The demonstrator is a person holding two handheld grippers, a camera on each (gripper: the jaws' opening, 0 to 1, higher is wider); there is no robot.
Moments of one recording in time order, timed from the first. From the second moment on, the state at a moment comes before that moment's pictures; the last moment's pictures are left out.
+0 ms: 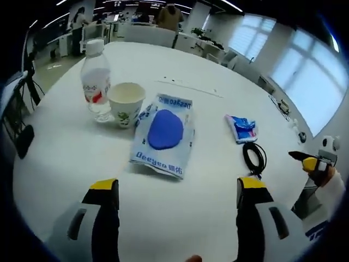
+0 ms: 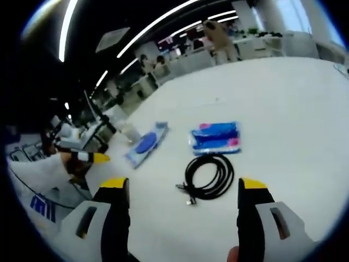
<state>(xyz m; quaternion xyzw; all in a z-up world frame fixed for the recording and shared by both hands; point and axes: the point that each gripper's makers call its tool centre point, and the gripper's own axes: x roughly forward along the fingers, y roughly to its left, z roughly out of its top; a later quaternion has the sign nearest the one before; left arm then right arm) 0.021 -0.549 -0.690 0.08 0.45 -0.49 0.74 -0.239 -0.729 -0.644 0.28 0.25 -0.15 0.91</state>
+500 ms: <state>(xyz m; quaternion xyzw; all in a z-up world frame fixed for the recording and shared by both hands) 0.028 -0.541 -0.697 -0.03 0.47 -0.47 0.75 -0.274 -0.726 -0.646 0.31 0.22 -0.20 0.90</state>
